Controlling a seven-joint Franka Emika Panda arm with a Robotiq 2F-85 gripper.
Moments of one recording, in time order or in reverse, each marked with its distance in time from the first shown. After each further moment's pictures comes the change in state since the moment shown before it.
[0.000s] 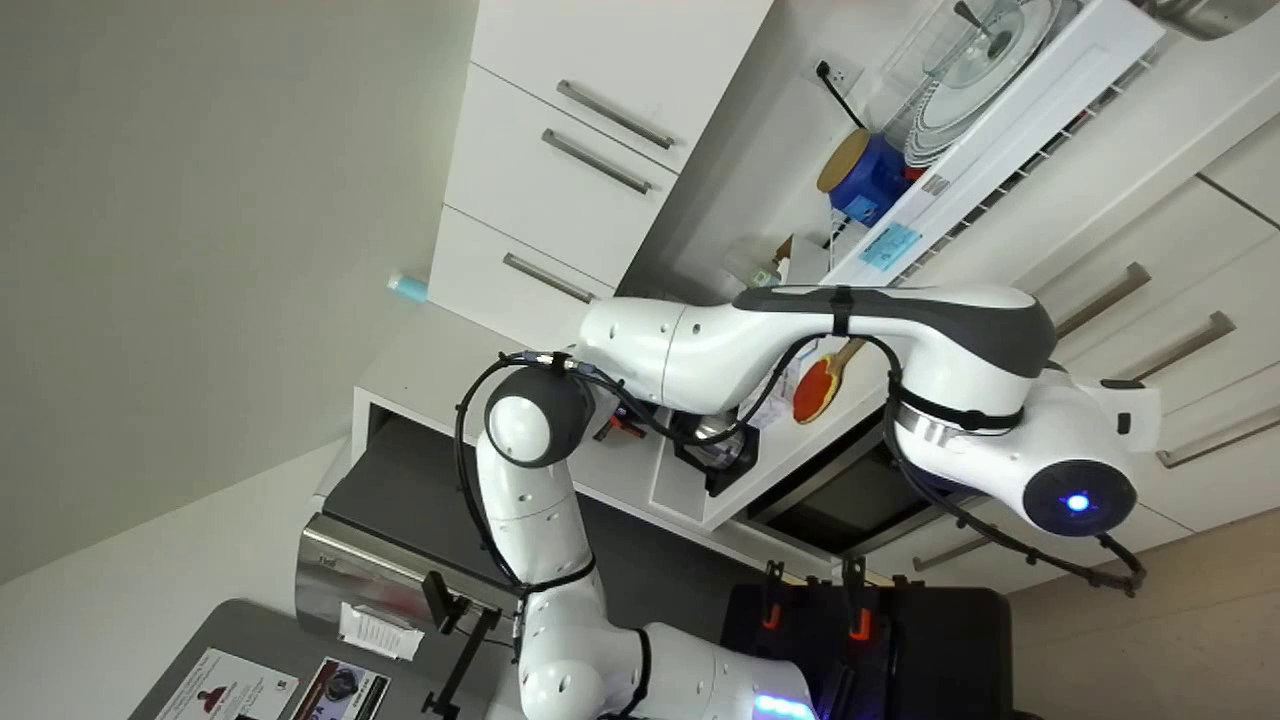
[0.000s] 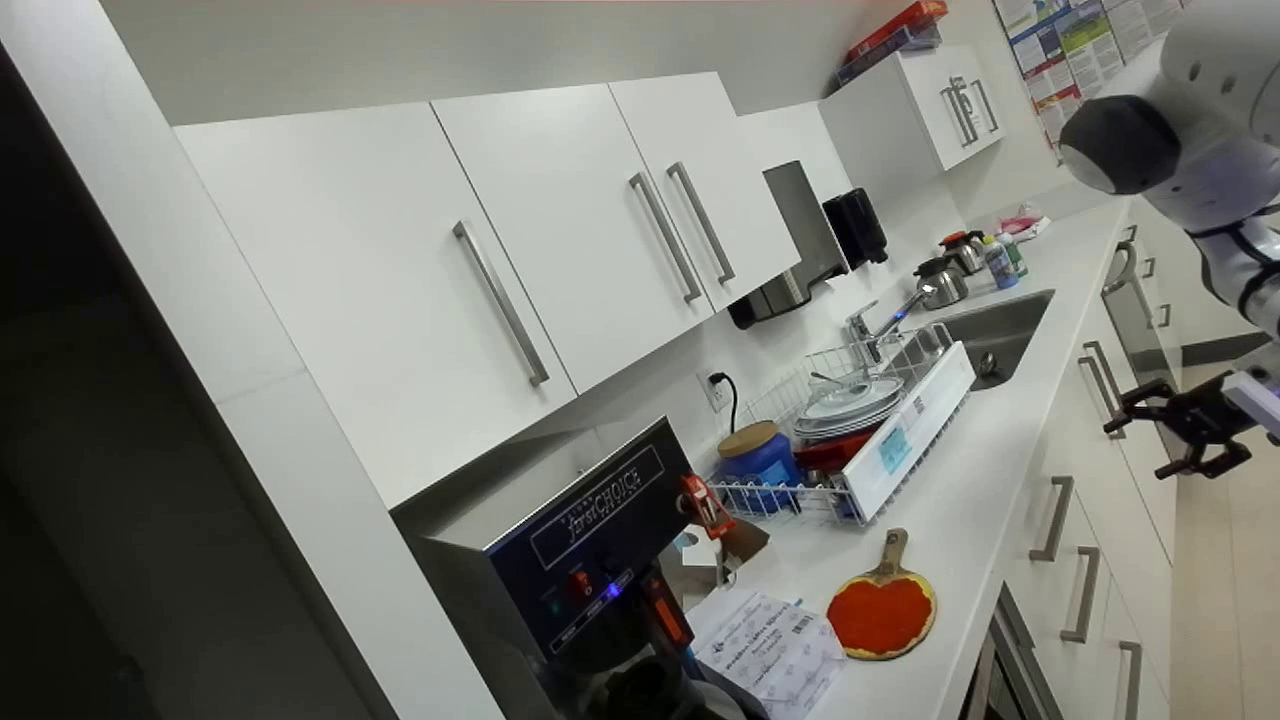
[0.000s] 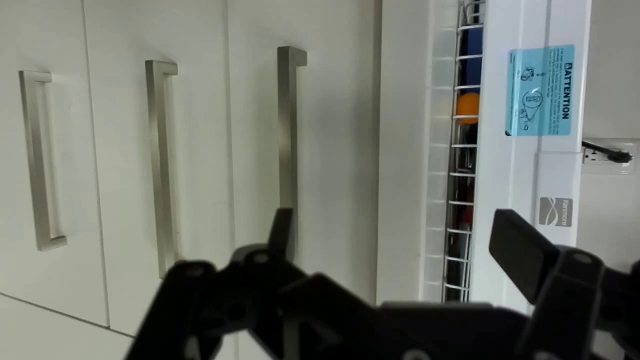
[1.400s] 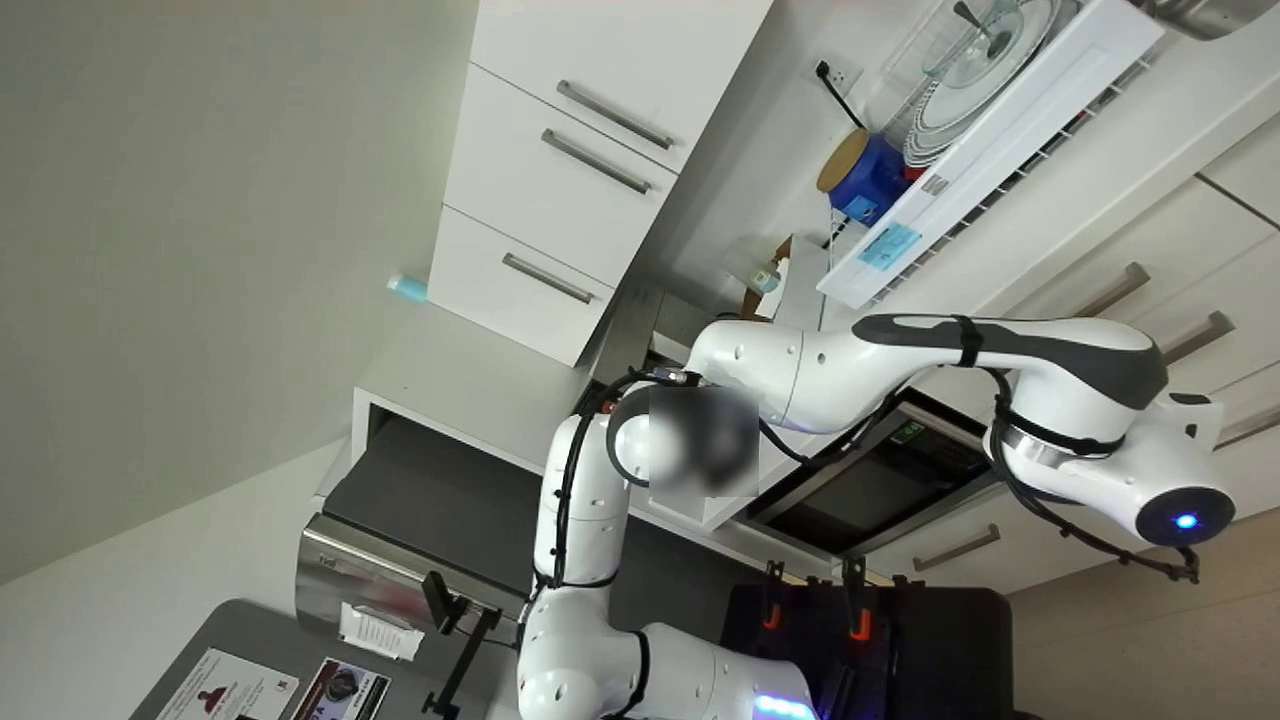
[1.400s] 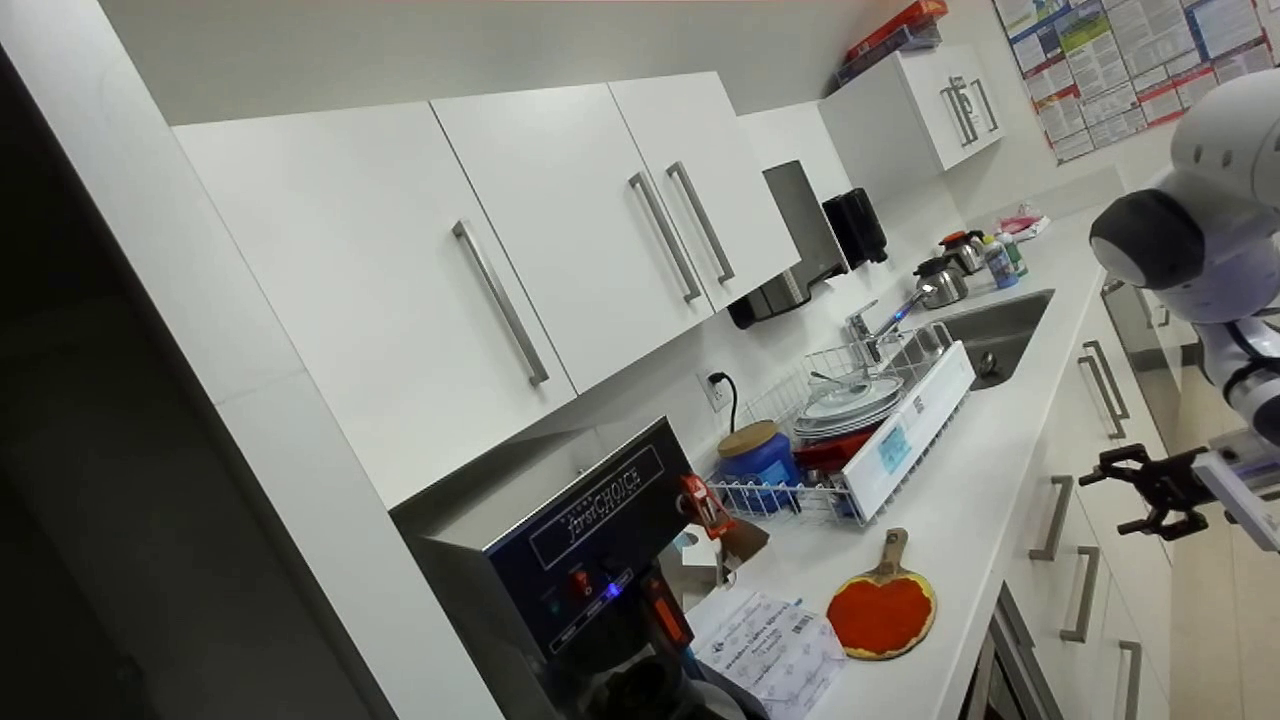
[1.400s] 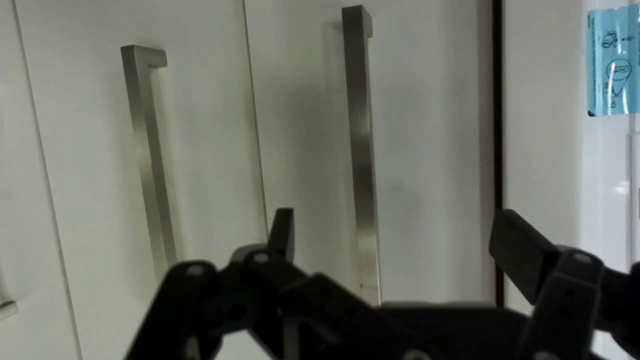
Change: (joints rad) arm -0.069 0.346 0.150 0.325 0.166 -0.031 -0.001
